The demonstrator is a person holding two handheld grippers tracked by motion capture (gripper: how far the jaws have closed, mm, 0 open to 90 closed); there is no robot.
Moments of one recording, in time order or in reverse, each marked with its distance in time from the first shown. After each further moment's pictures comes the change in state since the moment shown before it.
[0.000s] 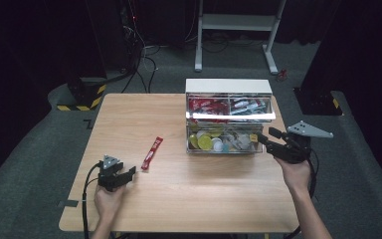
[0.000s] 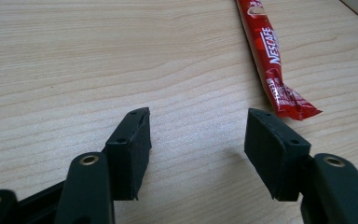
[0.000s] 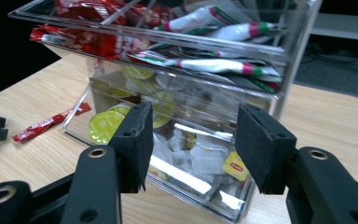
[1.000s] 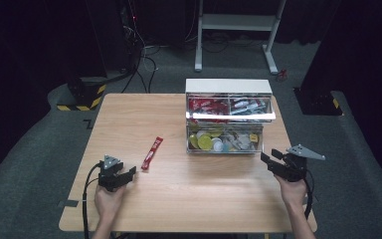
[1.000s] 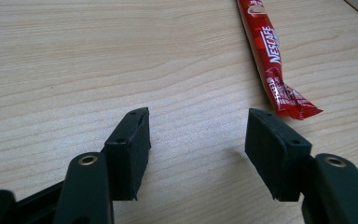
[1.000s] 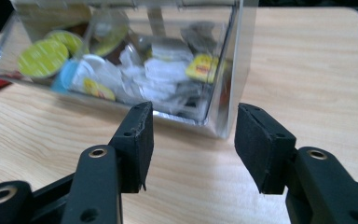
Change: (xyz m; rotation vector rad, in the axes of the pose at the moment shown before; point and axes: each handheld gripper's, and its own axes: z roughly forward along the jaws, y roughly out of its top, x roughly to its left) left arm -0.001 0.000 0.000 0.001 0.010 0.010; right arm -0.027 -0.090 0.021 0.084 -0.079 0.116
